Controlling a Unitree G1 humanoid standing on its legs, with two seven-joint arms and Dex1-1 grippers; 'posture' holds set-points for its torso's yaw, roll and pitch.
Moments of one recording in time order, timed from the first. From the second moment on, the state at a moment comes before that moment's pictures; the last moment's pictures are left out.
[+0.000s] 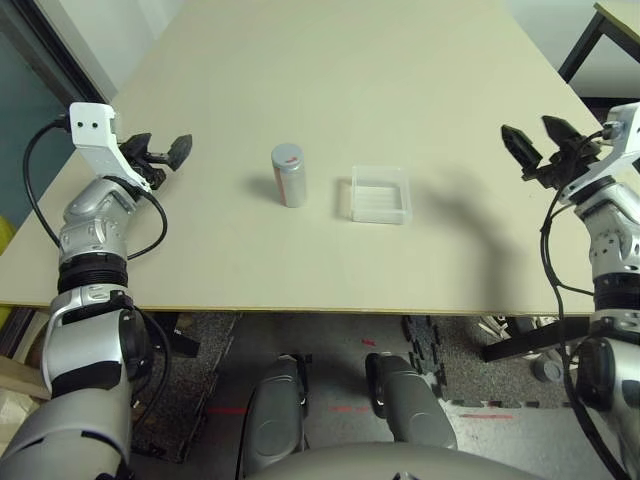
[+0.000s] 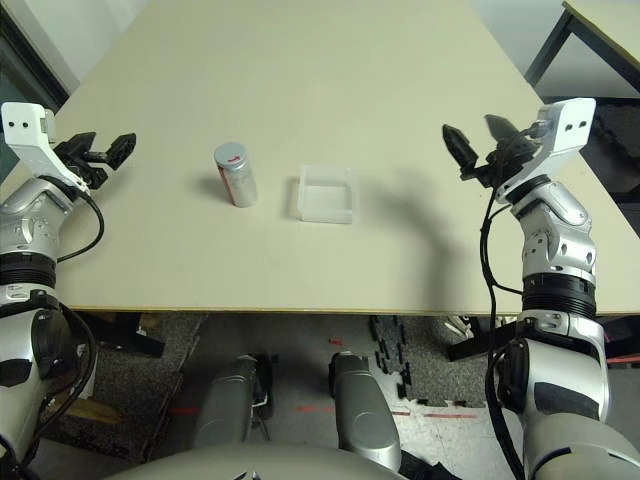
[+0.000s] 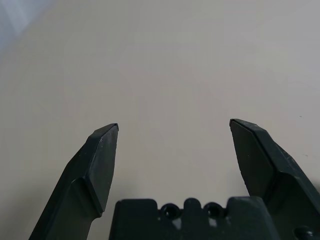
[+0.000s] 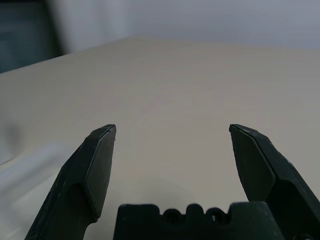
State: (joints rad) left arm -0.73 0.60 0.33 0.75 -0.29 0.16 -0.61; right arm -0.55 -0.56 -0.29 0.43 0.46 0.13 0.89
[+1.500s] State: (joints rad) left arm -0.37 0.38 0.16 0.14 -0.43 0.22 -0.76; right arm -0.49 -0.57 -0.05 0.16 0.43 0.26 1.20
